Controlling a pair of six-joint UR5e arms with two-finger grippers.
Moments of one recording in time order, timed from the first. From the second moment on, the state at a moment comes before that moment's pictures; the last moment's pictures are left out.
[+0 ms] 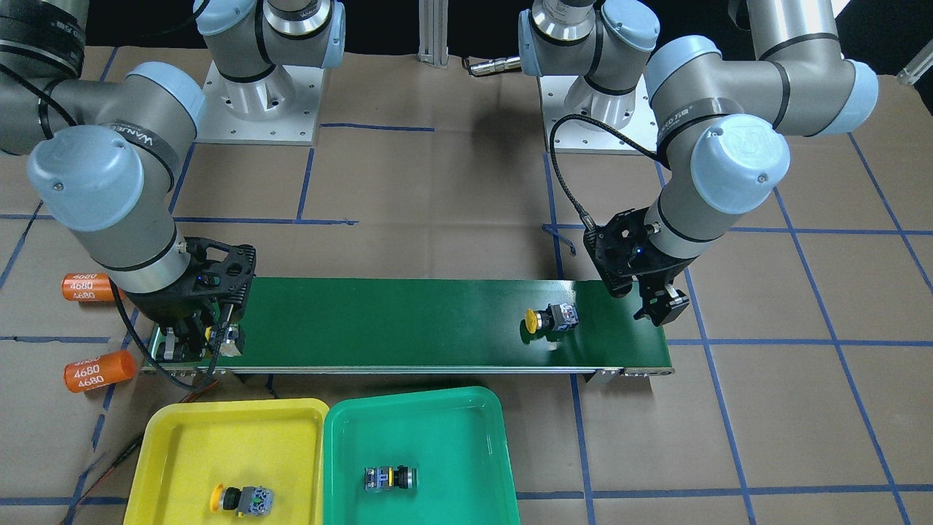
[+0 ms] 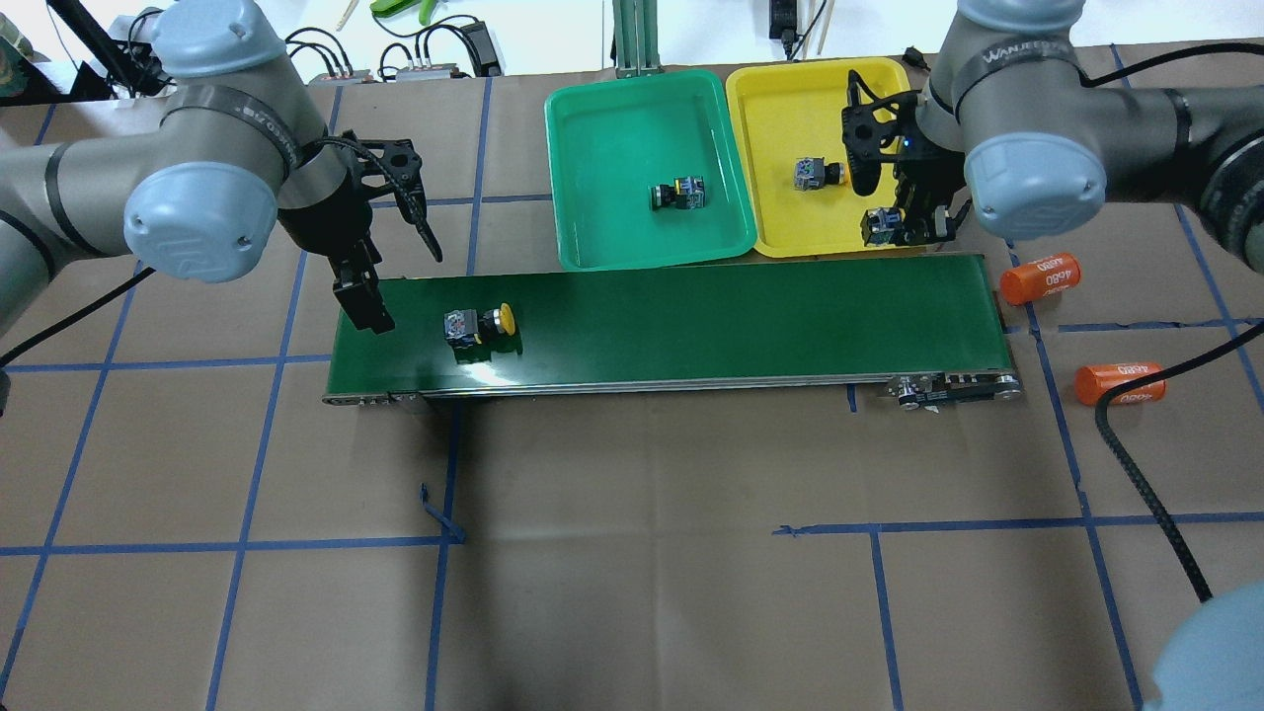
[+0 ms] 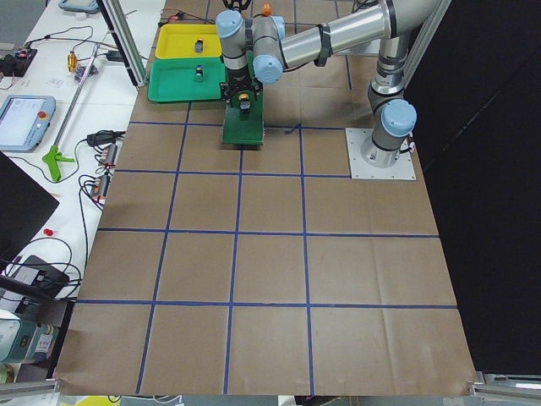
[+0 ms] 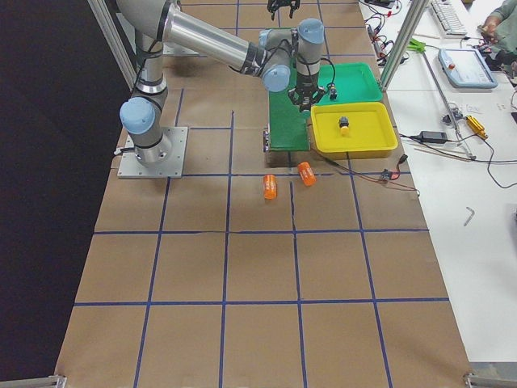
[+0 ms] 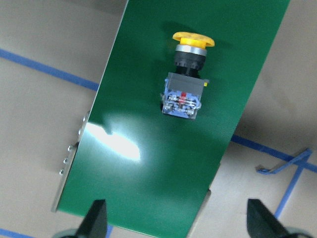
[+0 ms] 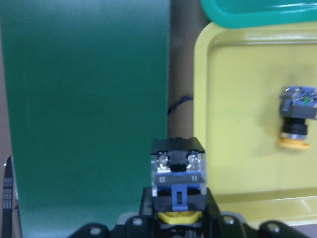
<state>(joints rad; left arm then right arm) -1.51 -1.76 -1.69 -1.36 1.58 1.17 1.54 -1.23 1.59 -2.03 -1.59 -1.61</state>
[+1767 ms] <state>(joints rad) -1.53 -1.56 -1.46 -1.69 1.58 0.11 1.75 -0.76 0.94 -1.91 -1.44 -1.33</state>
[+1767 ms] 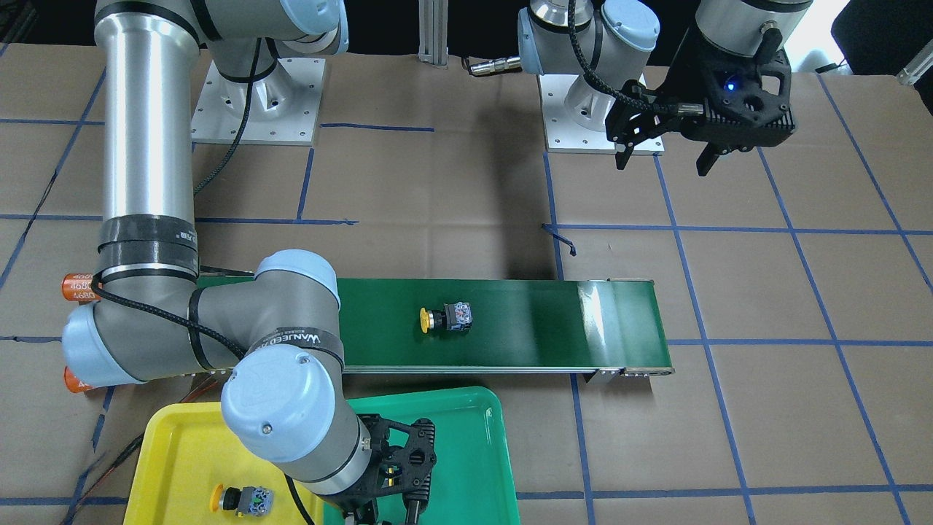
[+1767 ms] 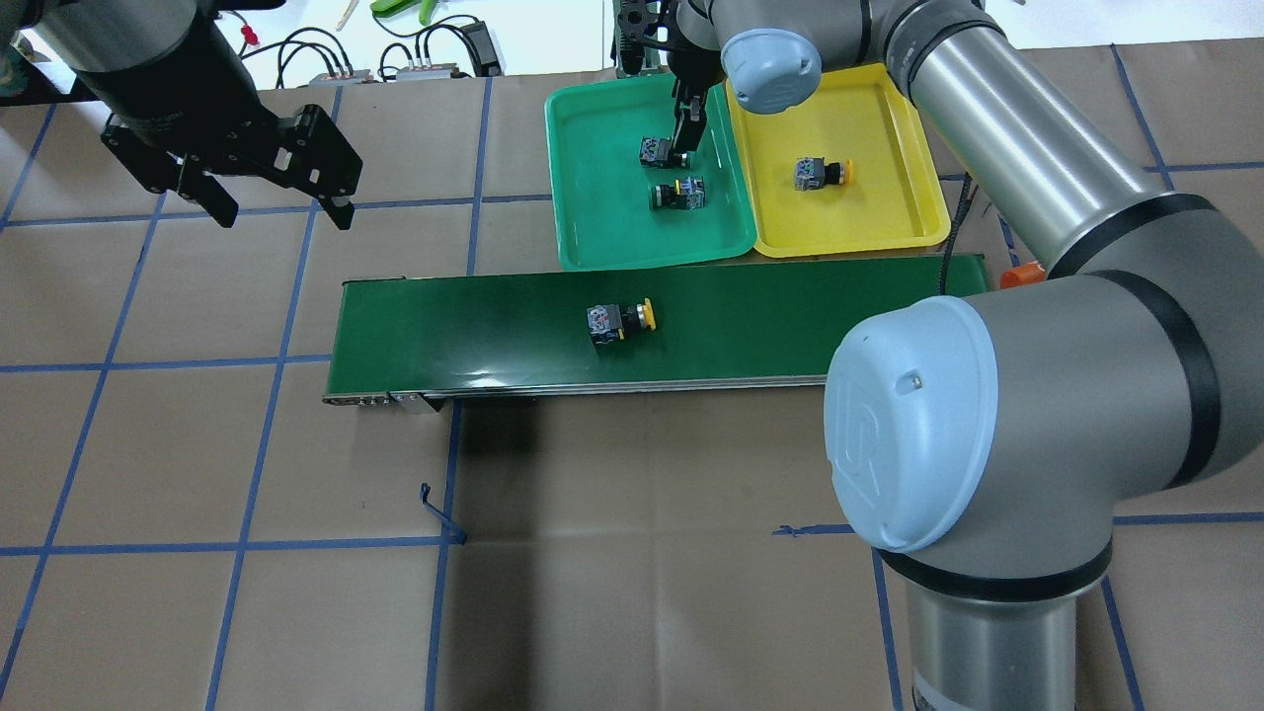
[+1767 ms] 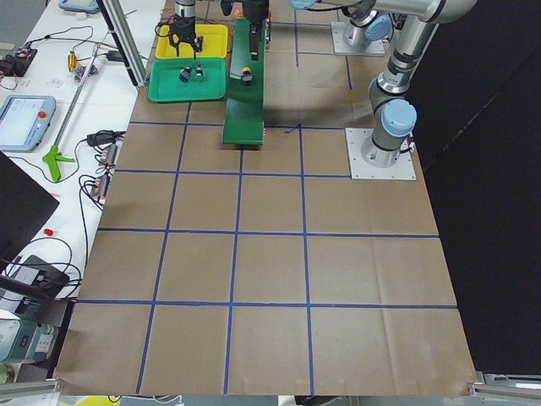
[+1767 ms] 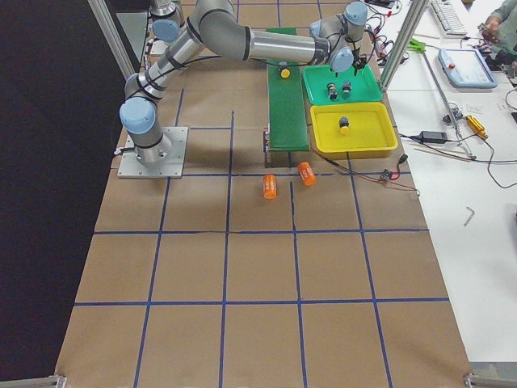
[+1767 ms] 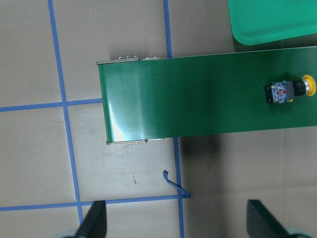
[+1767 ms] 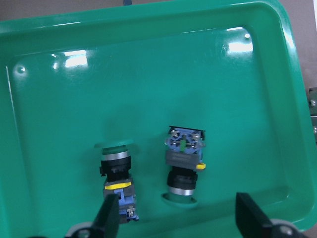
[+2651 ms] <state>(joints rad) -1.53 -1.56 -1.46 -1.69 1.57 0.11 1.71 -1.17 1.36 -1.65 -1.51 -1.45</state>
